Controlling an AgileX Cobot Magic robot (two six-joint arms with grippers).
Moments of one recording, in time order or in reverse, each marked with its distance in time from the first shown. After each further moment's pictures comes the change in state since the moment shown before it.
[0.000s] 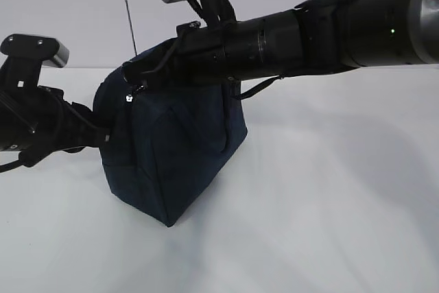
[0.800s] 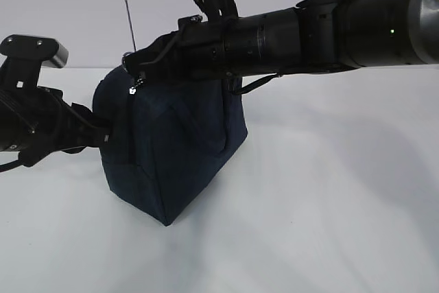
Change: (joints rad) left arm 0.000 0.000 0.000 0.000 -0.001 -0.009; right arm 0.001 0.000 0.000 0.095 -0.029 -0.060
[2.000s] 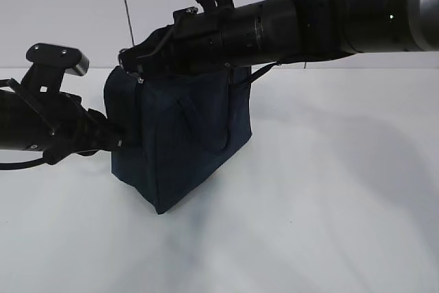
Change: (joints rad) left arm 0.001 0.109 -0.055 0.000 0.035 0.042; right arm 0.000 0.004 -0.054 -0.149 0.016 0.135
